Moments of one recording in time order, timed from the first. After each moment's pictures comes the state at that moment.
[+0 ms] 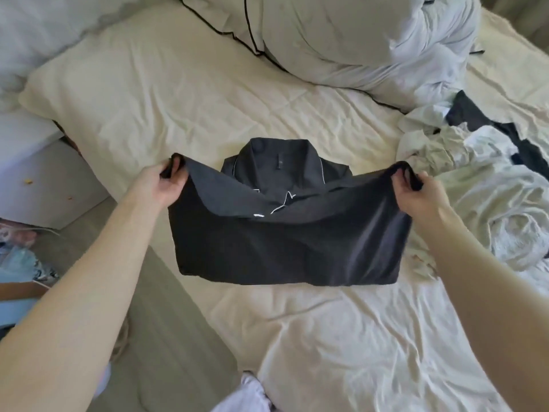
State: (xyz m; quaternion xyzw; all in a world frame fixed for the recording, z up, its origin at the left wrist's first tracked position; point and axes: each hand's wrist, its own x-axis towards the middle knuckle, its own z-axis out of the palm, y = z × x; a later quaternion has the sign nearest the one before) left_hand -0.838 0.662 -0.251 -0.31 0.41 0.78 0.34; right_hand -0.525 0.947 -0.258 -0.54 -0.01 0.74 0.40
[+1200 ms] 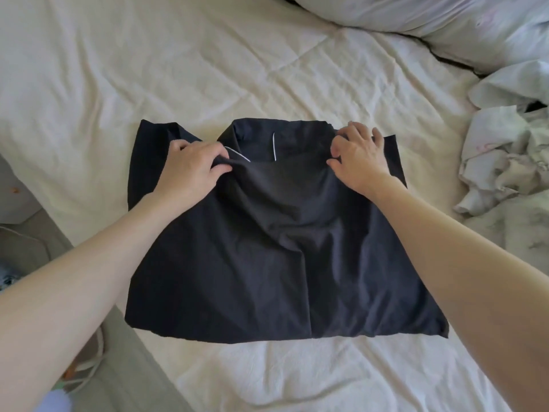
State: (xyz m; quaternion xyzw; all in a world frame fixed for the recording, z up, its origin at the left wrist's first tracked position) left_hand -0.865 0.776 -0.418 0.48 0.86 0.15 0.10; right_hand -0.681 1.004 -0.445 -0.29 -0.95 0.12 -0.08
